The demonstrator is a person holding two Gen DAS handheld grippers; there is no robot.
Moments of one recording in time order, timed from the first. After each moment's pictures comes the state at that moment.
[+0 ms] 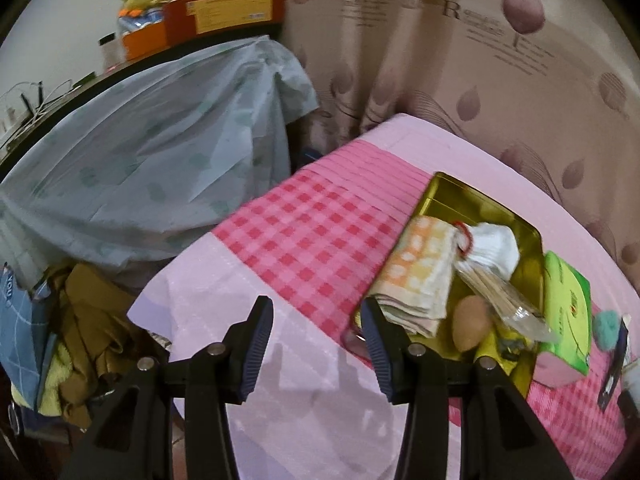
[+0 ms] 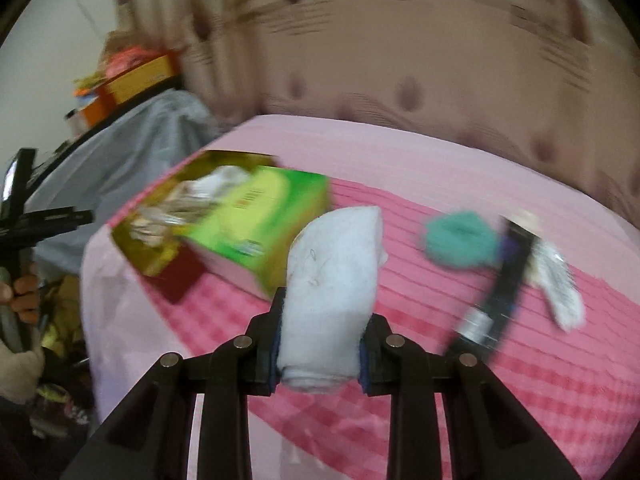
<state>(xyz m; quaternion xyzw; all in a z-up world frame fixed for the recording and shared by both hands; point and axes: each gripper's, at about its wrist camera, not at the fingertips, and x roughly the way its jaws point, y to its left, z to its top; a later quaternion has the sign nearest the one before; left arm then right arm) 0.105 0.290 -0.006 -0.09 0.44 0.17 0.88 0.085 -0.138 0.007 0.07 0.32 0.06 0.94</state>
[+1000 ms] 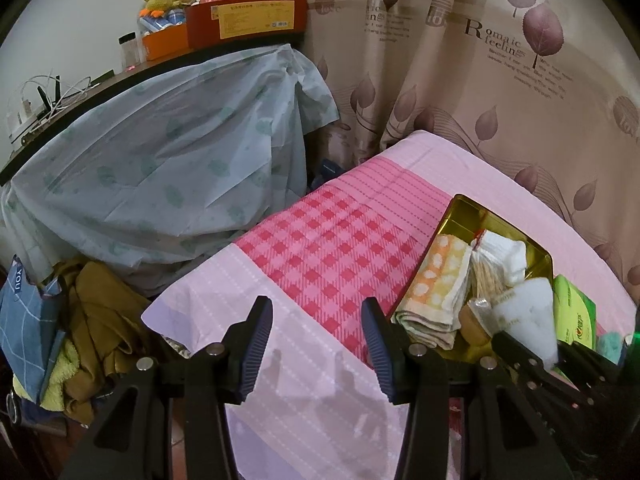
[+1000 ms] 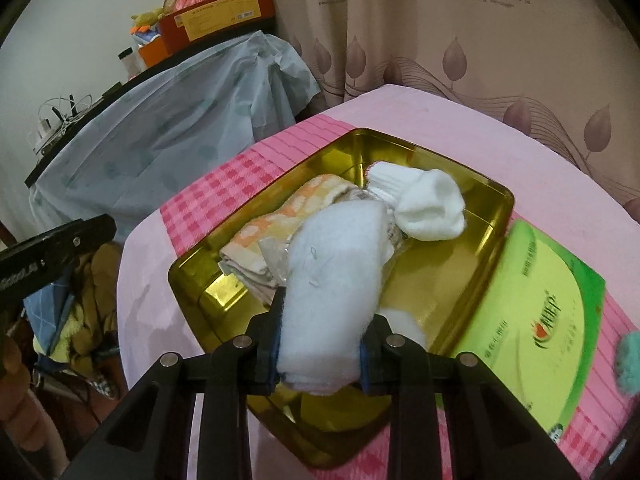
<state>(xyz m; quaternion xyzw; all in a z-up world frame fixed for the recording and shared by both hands) 0.102 0.305 0.003 -0.10 0.42 0.19 0.88 0.248 0.077 0.008 0.01 0.37 0.18 0.91</state>
